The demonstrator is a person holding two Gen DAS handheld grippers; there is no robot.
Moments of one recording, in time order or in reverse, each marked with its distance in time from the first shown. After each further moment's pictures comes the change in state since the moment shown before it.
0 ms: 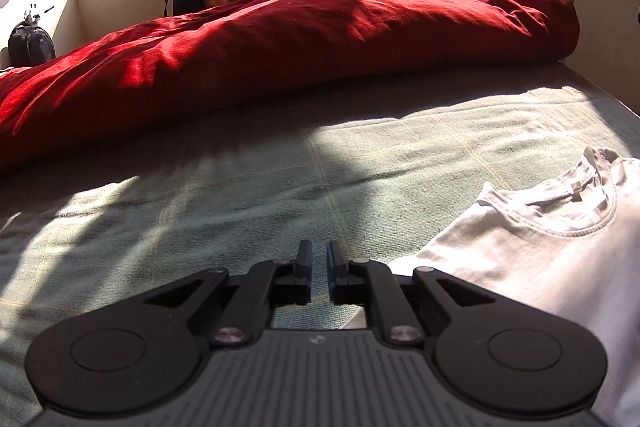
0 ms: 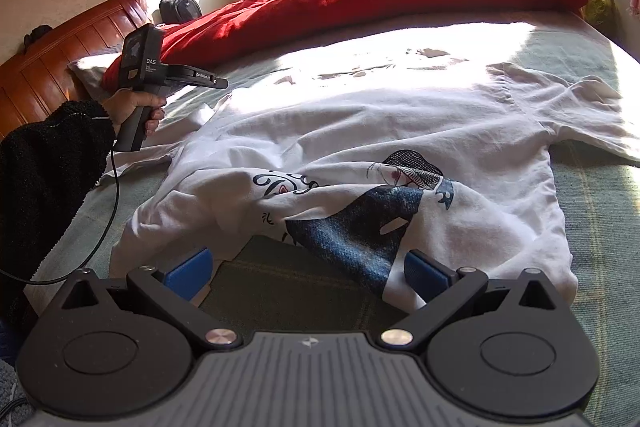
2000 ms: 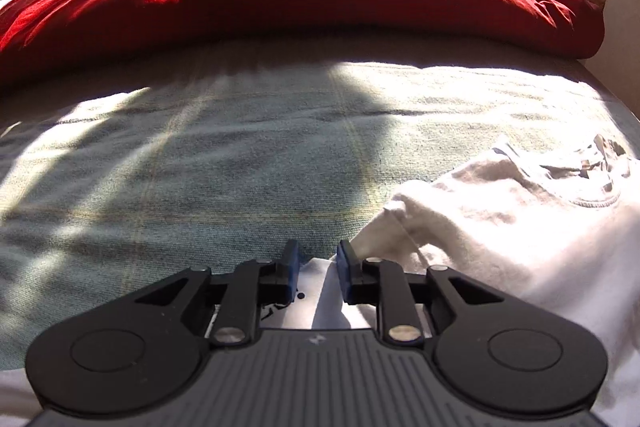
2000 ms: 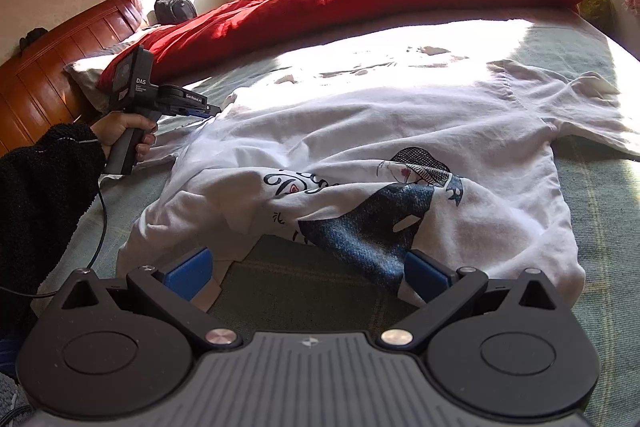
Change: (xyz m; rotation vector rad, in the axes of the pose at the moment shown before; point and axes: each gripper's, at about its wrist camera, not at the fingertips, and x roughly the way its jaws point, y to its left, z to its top) left arm 0.008 0.004 -0.032 -0.103 0.138 0.002; right arm -0.003 0.011 -0.001 0.013 0.003 -0.014
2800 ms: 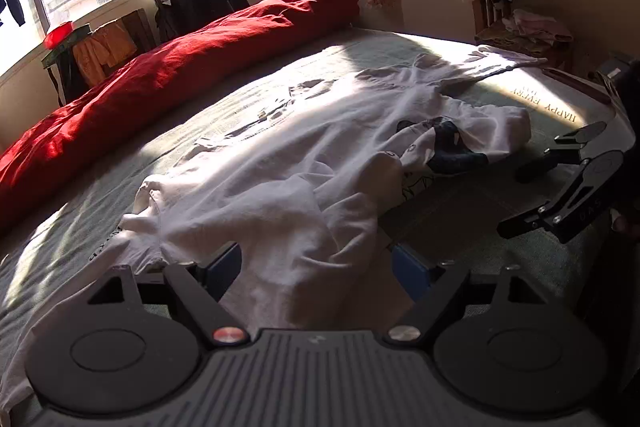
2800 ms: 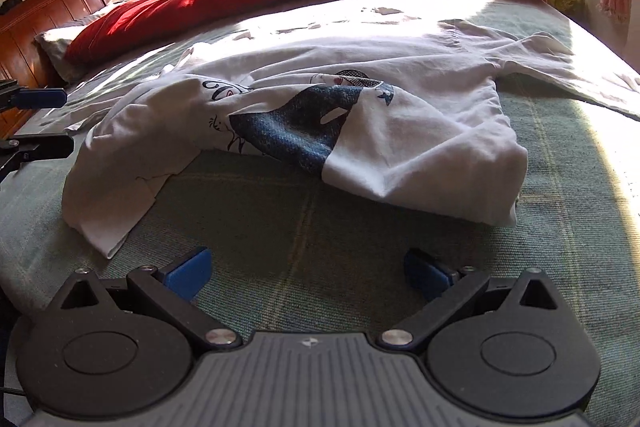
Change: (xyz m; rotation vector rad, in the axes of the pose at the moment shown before) left arm -0.245 -0.182 -0.175 0.493 -0.170 -0.240; right arm -0.001 -0.022 -0.060 -0.051 0.031 -0.129
